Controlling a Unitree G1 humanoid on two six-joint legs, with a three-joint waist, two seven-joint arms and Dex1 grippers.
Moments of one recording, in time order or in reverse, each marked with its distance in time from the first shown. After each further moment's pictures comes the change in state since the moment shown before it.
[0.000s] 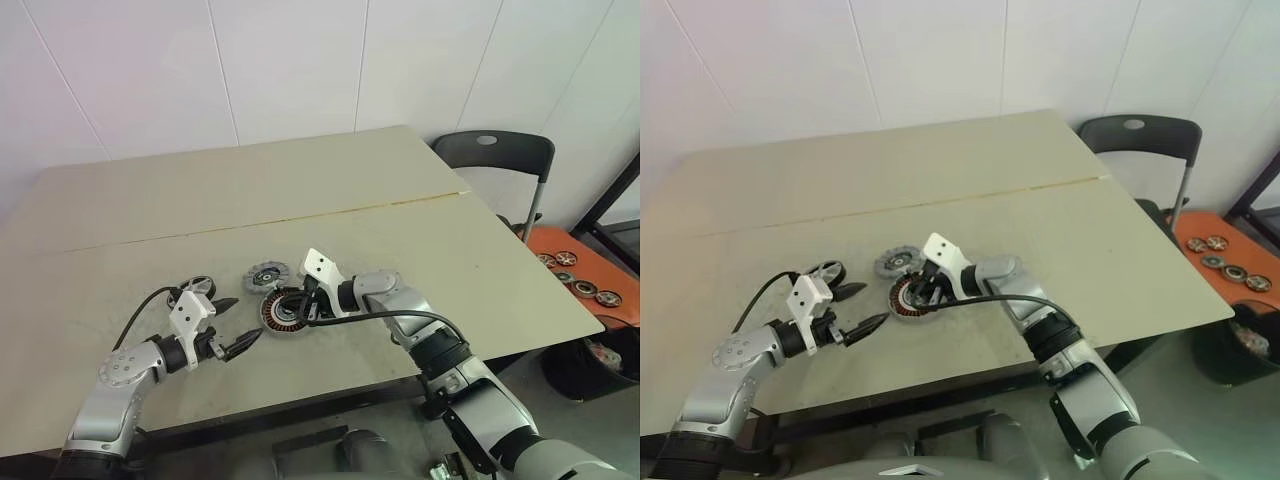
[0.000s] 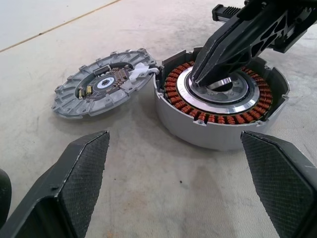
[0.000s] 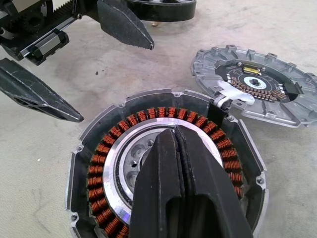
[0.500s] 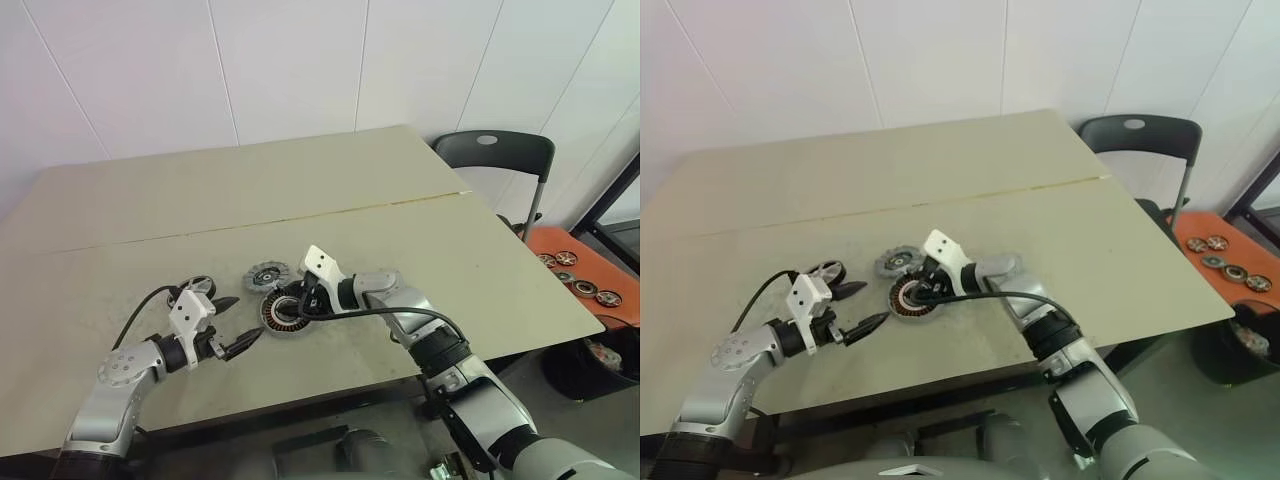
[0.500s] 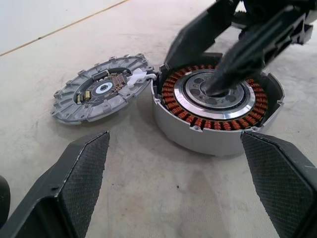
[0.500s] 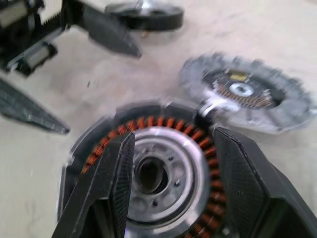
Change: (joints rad) left arm 0.004 0.001 0.002 -0.026 -0.012 0.015 0.008; right arm -0.011 0.024 -0.042 0.001 0.028 0.025 -0.030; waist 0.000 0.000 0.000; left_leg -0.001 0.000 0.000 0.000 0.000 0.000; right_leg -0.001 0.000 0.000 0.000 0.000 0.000
